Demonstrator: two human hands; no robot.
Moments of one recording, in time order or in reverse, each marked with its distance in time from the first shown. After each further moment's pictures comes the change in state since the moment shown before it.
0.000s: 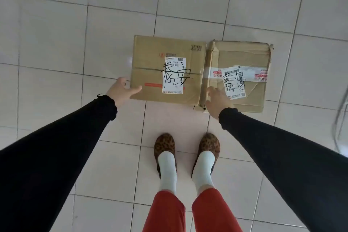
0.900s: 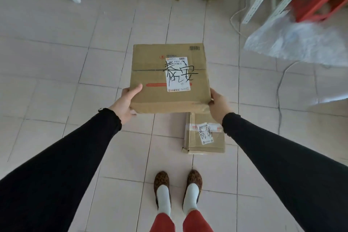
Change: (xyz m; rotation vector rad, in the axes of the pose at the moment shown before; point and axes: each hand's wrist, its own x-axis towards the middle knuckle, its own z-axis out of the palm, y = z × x) left_hand -0.277 0.217 -0.181 -0.778 -0.150 0.138; right_hand -0.182 -0.121 -0.319 0.505 0.262 -0.165
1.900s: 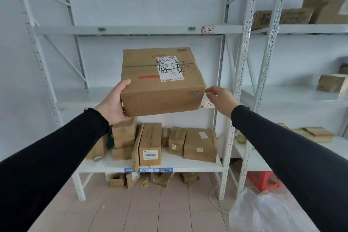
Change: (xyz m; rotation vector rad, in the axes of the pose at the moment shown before) left_hand -0.403 0.614 0.082 -0.105 -0.283 0.789; right_hand -0.113 -0.555 -0.498 -0.096 0.712 -0.640
